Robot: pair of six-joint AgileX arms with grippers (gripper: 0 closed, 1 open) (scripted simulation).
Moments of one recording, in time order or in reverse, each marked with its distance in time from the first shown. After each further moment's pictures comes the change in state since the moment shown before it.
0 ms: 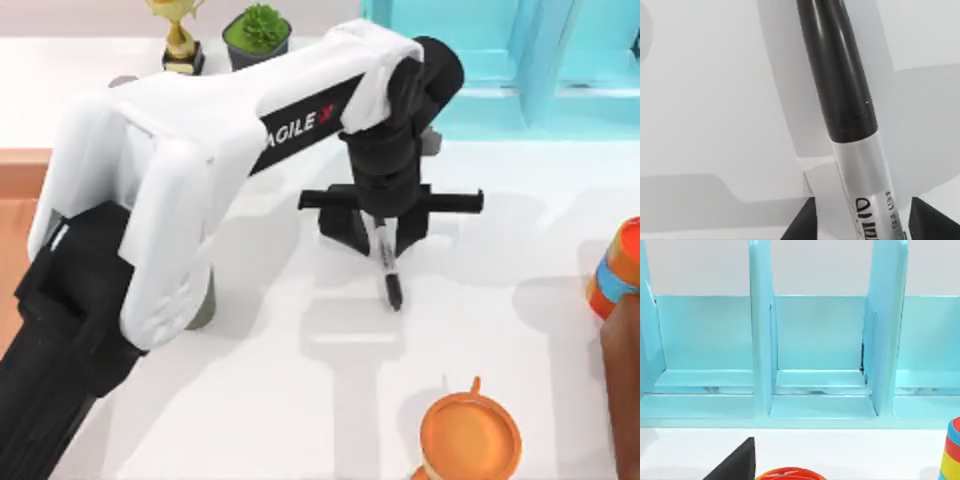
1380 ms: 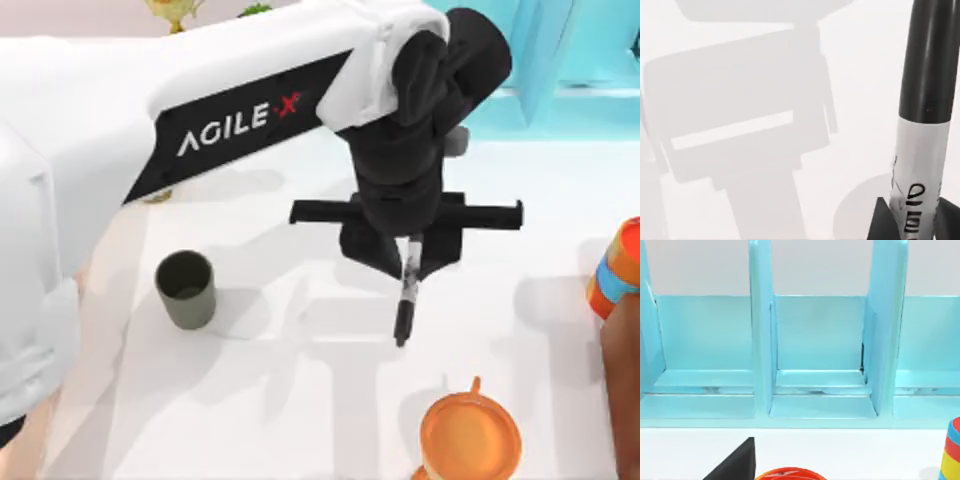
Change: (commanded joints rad) left arm -0.112 -0.516 -0.387 -0.066 -0.070 -0.087; right arm 0.000 0.000 0.000 0.000 0.000 0.000
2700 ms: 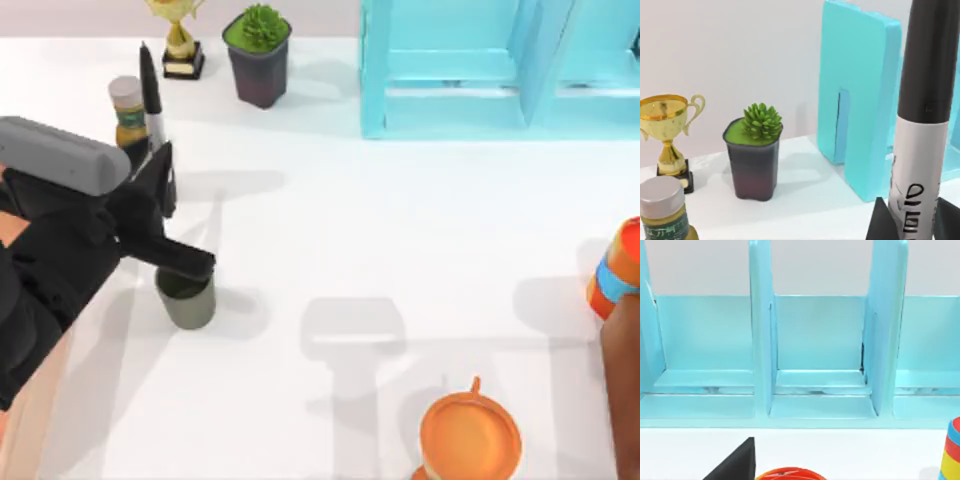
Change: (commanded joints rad) left arm 0.336 -1.180 -1.549 1.717 -0.179 0.612; right arm 0.000 0.000 0.000 0.000 0.000 0.000
